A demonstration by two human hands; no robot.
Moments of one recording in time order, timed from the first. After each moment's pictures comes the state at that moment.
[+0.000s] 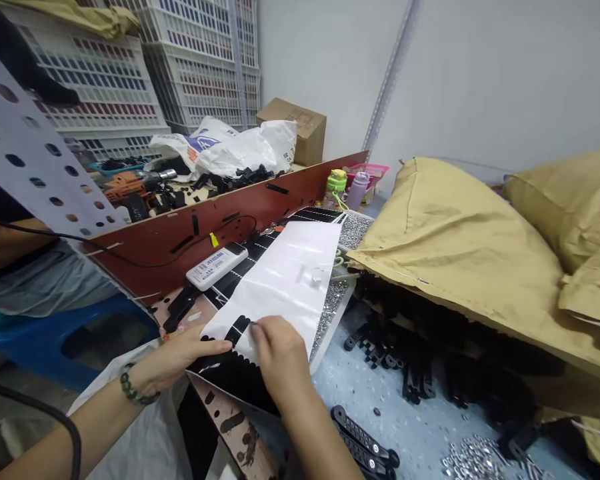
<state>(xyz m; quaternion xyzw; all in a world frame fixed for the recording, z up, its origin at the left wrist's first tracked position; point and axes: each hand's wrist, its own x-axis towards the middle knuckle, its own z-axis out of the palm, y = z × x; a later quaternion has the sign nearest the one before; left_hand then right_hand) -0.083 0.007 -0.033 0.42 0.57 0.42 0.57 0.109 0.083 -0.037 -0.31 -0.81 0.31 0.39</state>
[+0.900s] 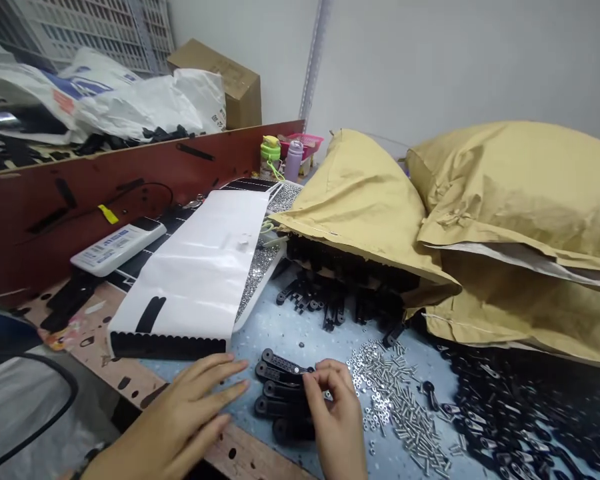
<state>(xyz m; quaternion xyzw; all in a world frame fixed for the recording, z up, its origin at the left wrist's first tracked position) 0.054 -0.035 -0.044 0.84 0.48 0.21 0.13 0.289 -0.006 -0.060 -0.61 -0.57 0.37 0.41</state>
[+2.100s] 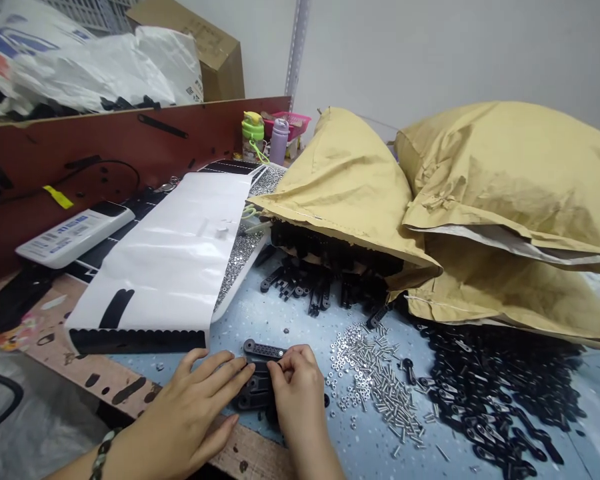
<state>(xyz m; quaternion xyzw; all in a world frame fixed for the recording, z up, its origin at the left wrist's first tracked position) 0.087 -0.027 -0.059 0.89 0.43 0.16 0.06 0.279 0.009 -0.073 -0.61 -0.66 0.27 0.34</state>
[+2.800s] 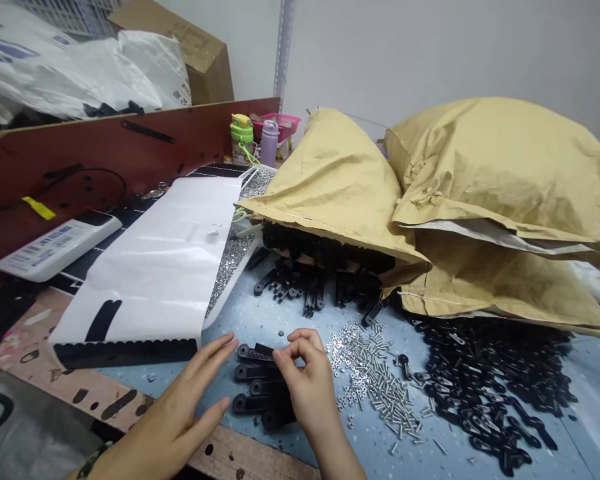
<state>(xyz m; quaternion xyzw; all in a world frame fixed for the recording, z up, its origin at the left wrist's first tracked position) 0.087 -0.024 -0.063 0.79 0.53 0.22 0.21 0.293 0.021 -0.050 -0.57 -0.61 0.37 0.41</state>
